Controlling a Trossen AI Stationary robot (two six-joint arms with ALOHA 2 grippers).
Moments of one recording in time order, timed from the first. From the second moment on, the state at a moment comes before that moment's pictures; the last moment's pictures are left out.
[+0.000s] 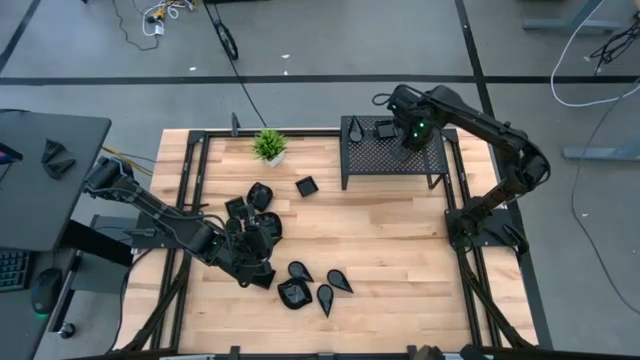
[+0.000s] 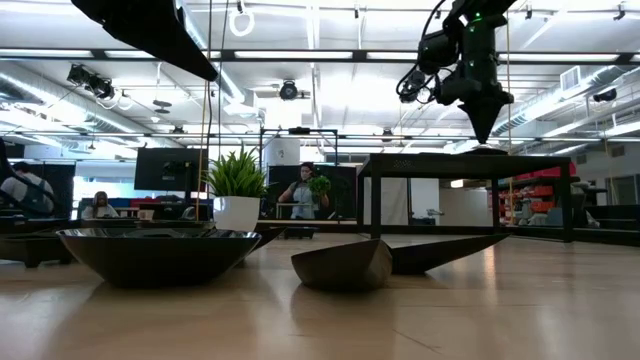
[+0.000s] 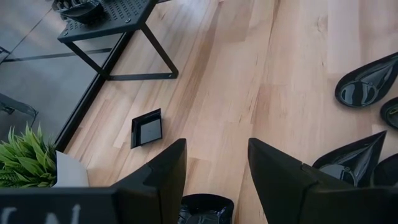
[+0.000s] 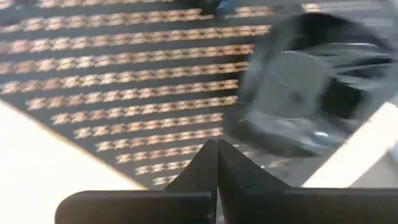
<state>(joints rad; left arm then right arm) -0.55 1.33 0.91 -0.51 -0.86 -0.41 -0.74 1.54 1.45 -1.41 0.13 0.11</state>
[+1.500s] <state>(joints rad) -0.55 1.33 0.91 -0.51 -0.81 -0.42 0.33 1.49 0.97 -0.02 0.16 0.16</state>
